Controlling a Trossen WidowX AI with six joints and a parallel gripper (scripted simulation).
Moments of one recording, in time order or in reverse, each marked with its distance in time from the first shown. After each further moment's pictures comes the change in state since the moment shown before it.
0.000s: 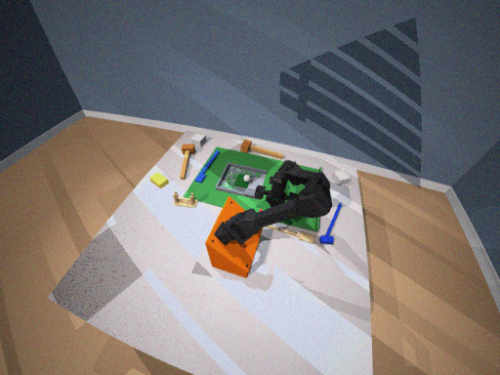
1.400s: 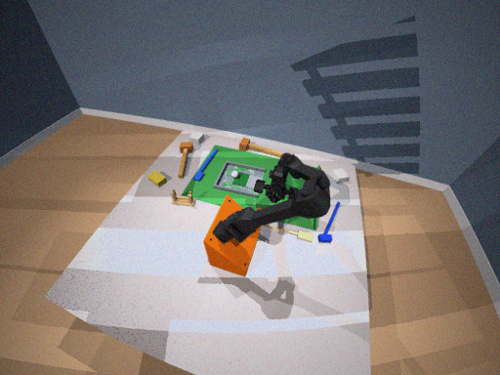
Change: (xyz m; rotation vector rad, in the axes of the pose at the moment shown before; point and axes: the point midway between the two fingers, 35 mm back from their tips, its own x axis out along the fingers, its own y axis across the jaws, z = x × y) arm -0.026 -0.002 0.001 0.008 -0.010 -0.005
